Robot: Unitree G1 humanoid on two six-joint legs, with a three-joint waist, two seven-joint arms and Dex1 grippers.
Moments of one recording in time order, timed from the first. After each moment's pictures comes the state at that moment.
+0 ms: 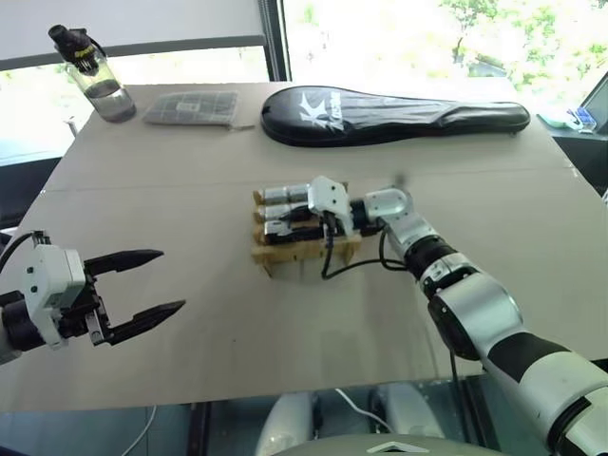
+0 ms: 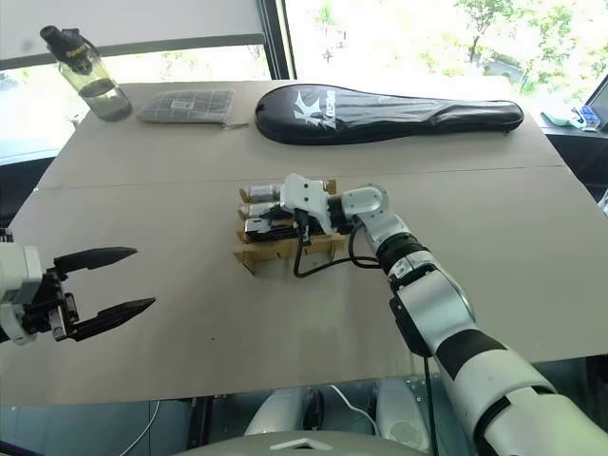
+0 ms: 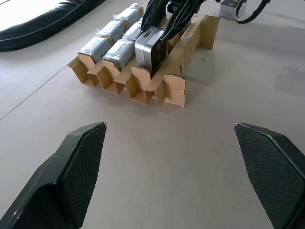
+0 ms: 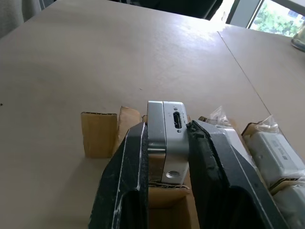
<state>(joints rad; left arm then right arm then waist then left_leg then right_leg) 0.31 0.92 0.67 -0.19 -0.59 0.16 -1.33 -1.12 0.01 0.22 1.19 0.04 -0.46 1.21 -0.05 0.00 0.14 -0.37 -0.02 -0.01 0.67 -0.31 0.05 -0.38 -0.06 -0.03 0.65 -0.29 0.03</state>
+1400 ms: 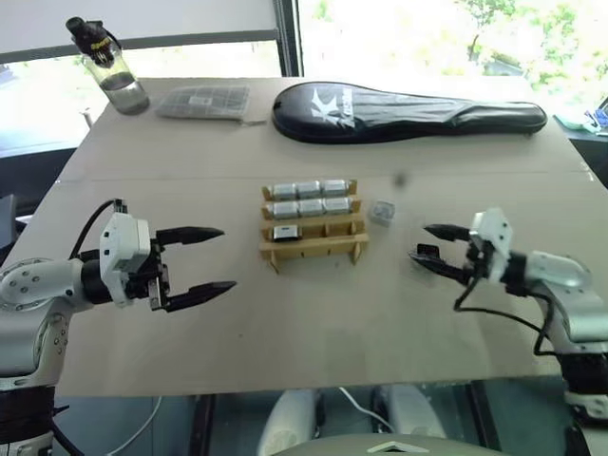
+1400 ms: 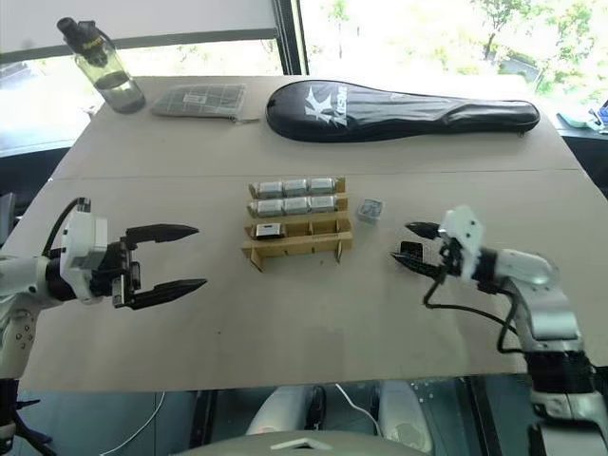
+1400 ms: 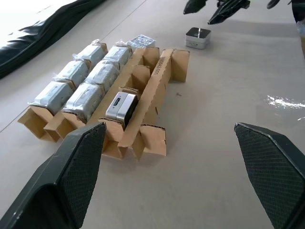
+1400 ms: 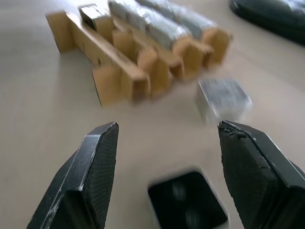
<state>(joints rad) -0.03 0.91 0.35 -0.12 -0.58 0.17 -1.36 -0.16 -0.56 -0.12 -0.07 0.32 0.22 1.07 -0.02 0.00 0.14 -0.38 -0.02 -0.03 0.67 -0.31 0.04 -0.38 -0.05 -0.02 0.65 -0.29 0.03</state>
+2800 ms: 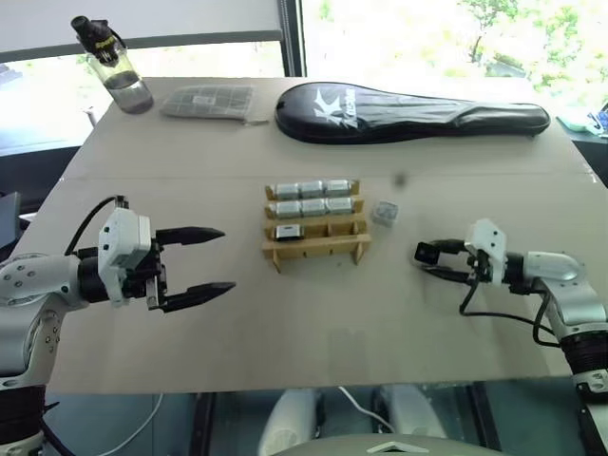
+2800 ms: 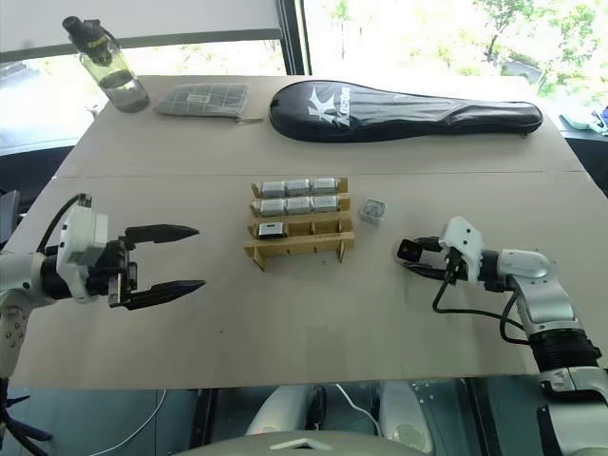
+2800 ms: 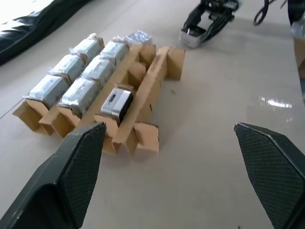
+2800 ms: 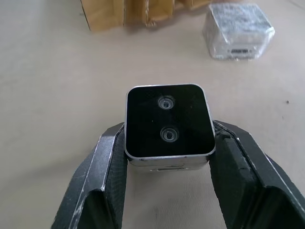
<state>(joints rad) -0.03 0.95 0.39 -0.19 -0.63 0.31 -1.32 -0.33 -0.62 0.03 0.22 0.26 0.02 1.17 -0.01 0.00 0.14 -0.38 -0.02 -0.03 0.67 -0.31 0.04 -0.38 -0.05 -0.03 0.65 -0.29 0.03</state>
